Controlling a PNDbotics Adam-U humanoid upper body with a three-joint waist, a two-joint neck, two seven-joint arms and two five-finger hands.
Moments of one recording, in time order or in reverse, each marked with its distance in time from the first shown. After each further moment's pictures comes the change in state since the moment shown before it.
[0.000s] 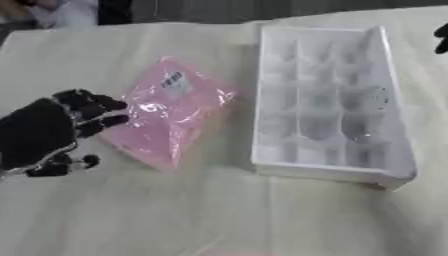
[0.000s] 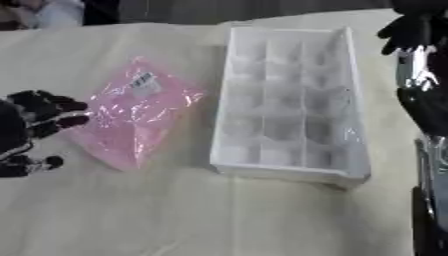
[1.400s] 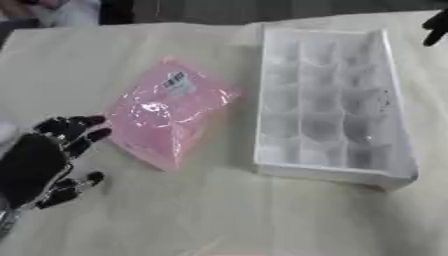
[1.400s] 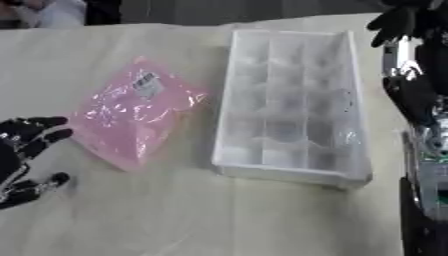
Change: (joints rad) left arm 0.088 -0.117 -0.065 0.071 0.032 0.306 0.204; right arm 0.002 0.013 -0.028 0.000 0.026 0.008 -0.038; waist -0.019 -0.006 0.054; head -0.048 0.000
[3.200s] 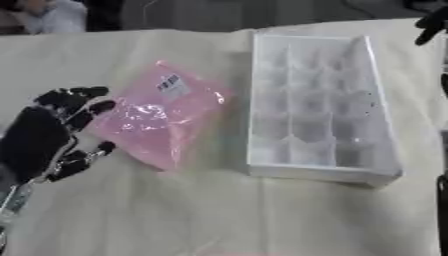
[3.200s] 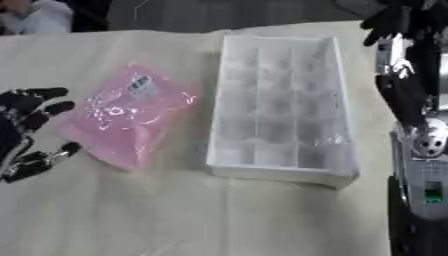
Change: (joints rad) left arm -0.141 -0.038 0.000 0.034 0.012 -0.041 0.057; right arm -0.002 0.035 0.001 0.000 0.000 0.004 -0.011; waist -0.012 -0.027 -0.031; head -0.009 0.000
